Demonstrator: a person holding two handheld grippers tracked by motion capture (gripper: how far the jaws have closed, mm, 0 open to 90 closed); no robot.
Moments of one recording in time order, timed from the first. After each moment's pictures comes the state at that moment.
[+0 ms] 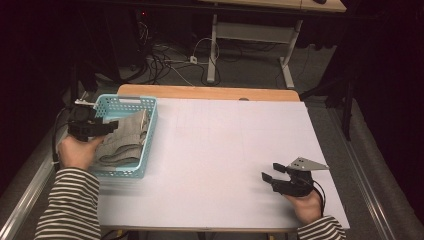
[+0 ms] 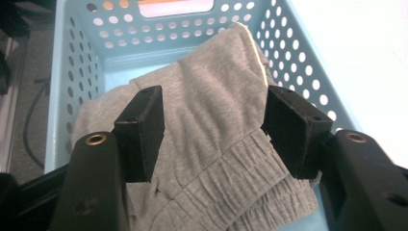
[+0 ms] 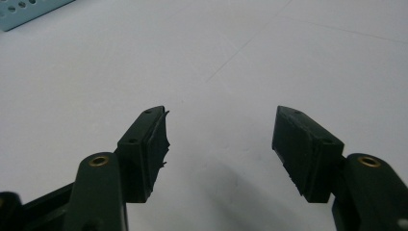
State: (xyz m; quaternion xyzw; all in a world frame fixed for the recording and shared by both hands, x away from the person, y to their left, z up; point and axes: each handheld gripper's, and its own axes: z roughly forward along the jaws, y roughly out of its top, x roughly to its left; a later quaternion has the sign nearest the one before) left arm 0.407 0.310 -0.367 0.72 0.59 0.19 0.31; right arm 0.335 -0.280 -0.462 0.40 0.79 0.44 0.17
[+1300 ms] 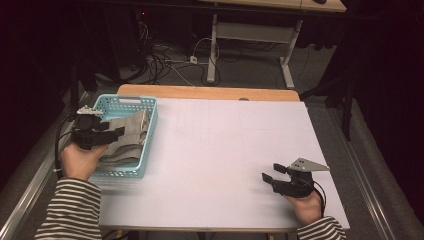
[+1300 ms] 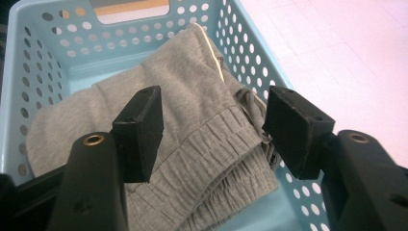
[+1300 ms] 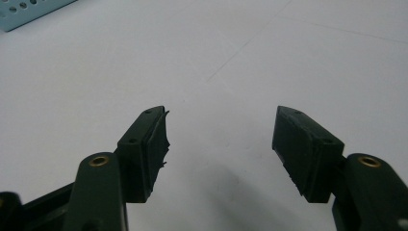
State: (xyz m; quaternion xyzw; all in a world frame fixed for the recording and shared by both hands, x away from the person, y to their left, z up) left arm 0.384 0.296 -0.370 0.74 0.55 0.19 0.34; right arm 0.333 -0.280 -0.461 0.40 0.79 0.44 0.17
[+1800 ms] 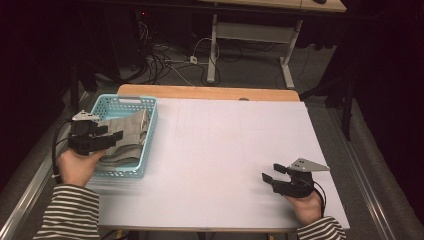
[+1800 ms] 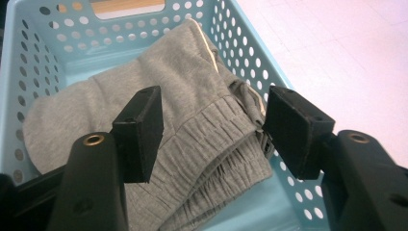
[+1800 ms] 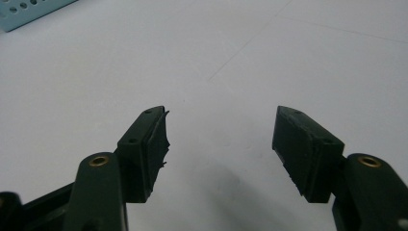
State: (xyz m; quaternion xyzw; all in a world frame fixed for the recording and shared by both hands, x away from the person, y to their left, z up) left arm 0.369 0.299 -0.373 0.74 0.54 0.19 0.36; right arm 0.332 -0.280 -0.461 0.40 0.79 0.44 0.17
